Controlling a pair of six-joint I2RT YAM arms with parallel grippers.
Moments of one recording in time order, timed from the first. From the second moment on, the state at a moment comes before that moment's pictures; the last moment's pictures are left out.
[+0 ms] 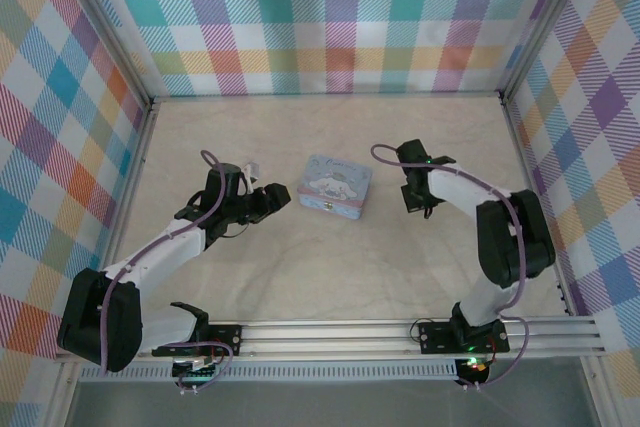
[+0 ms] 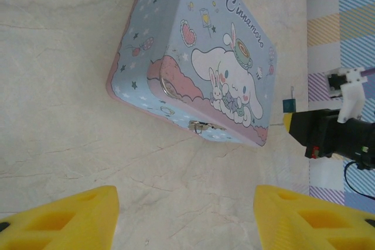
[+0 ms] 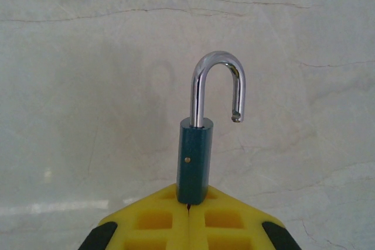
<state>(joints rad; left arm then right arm) -0.36 1.22 0.67 -0.13 0.44 -0.81 0.34 1.71 1.07 -0.71 0.36 0.11</state>
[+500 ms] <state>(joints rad) -0.36 1.24 0.67 -0.13 0.42 -0.81 0.34 1.79 1.12 -0.72 0.34 0.13</state>
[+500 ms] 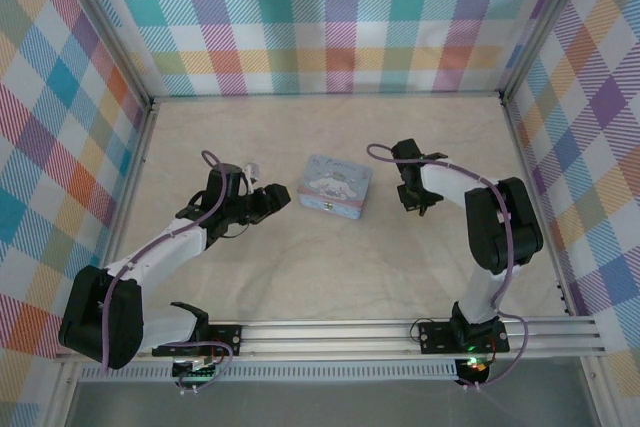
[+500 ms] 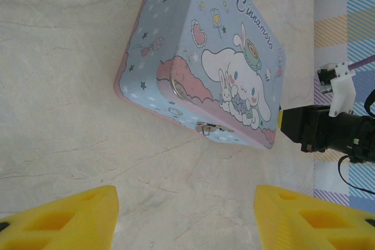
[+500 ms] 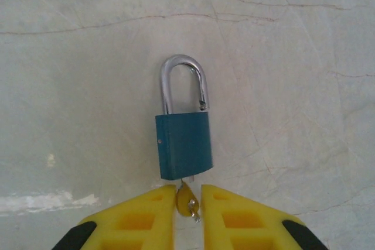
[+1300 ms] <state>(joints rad) -0.34 1.21 0.88 -0.38 -0.22 -0.57 0.29 1.30 0.89 -0.41 0.33 0.23</state>
